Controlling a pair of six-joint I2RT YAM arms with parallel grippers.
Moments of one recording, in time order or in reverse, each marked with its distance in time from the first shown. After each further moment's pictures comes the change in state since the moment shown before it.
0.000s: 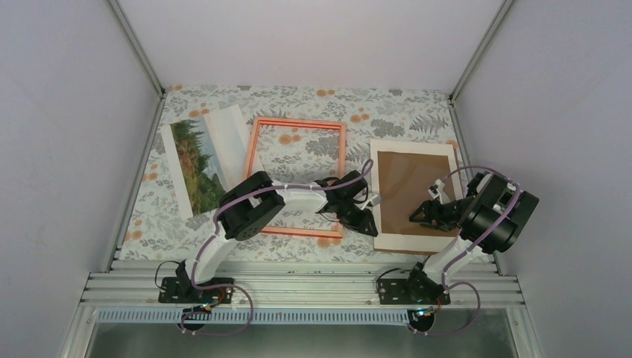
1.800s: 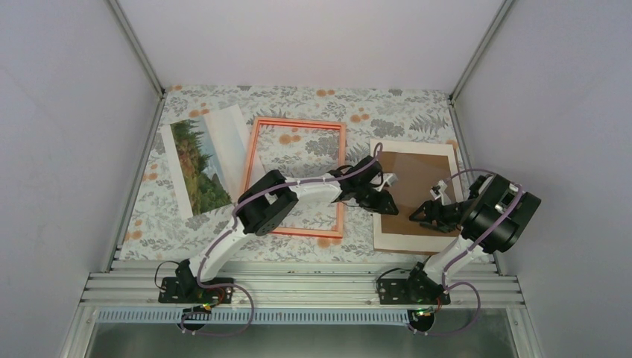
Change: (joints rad) left arm 0.024 0.213 0.347 0.062 -0.044 -0.095; right arm -0.032 0.011 -0.013 0.000 -0.048 -0.002
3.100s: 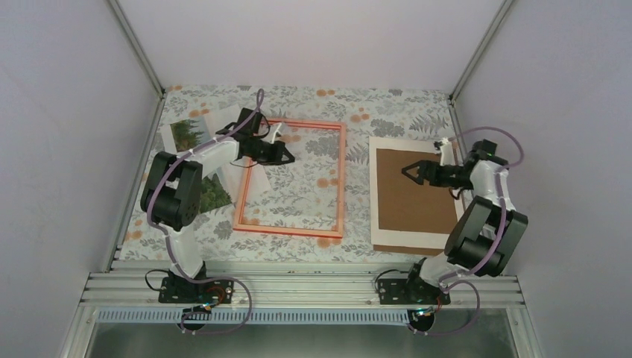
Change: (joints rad) left arm 0.647 -0.609 -0.580 -0.247 0.037 0.408; right arm 0.181 -0.288 0.179 0.173 -0.335 0.202
